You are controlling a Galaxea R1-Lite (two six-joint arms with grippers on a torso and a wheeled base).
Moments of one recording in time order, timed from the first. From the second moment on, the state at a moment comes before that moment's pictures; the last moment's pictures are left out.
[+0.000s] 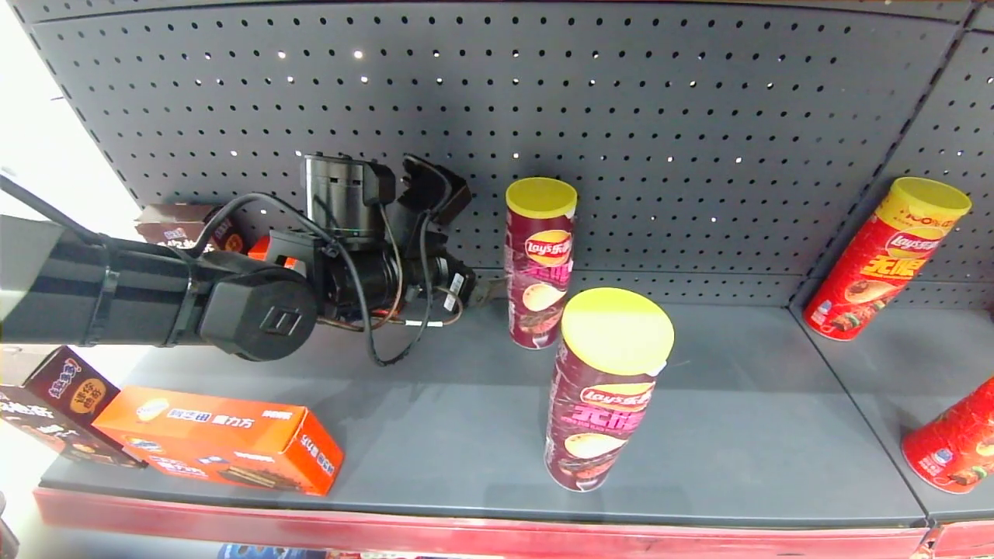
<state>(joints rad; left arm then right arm) -0.44 1.95 -1.31 -0.37 -0.09 0.30 0.00 0.00 0.00 0.00 -0.06 0.00</state>
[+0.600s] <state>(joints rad) -0.43 1.98 -1.31 -0.40 0.00 0.30 0.00 0.00 0.00 0.00 -0.06 0.00</state>
